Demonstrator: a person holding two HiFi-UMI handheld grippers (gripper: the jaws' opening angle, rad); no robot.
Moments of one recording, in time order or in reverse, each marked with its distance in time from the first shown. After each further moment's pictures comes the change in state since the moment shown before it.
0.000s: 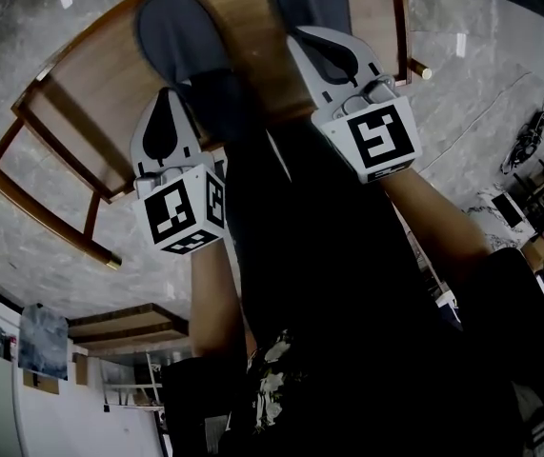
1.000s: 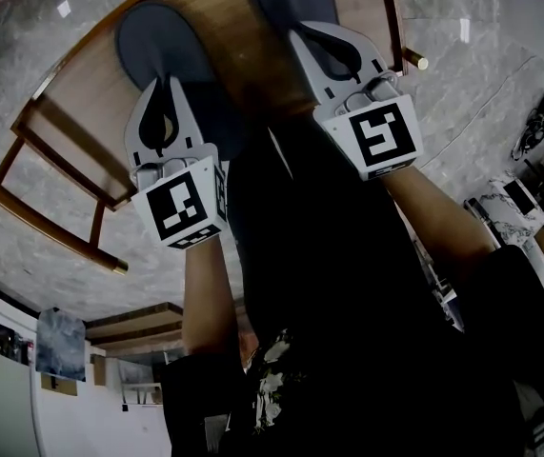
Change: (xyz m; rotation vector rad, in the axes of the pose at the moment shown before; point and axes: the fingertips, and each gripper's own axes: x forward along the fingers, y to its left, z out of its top) left arm 0.018 -0.029 0.025 0.209 -0.032 -0.062; right arm -0.012 -0.023 -0.008 0.026 -0.023 -0.072
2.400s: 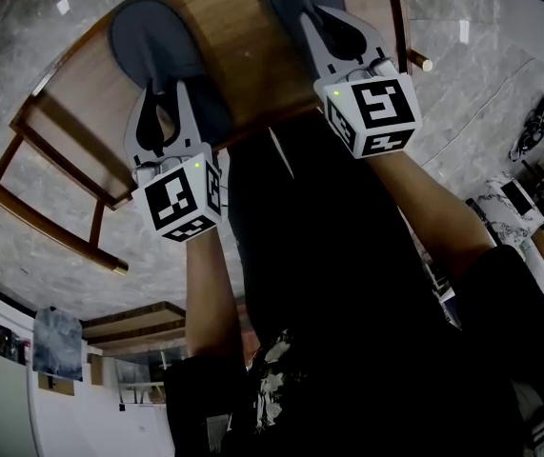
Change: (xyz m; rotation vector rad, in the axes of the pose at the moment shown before) left arm 0.002 0.018 -0.038 -0.090 0.049 0.025; right arm 0.019 -0.029 -0.026 0.147 0.062 -0.135
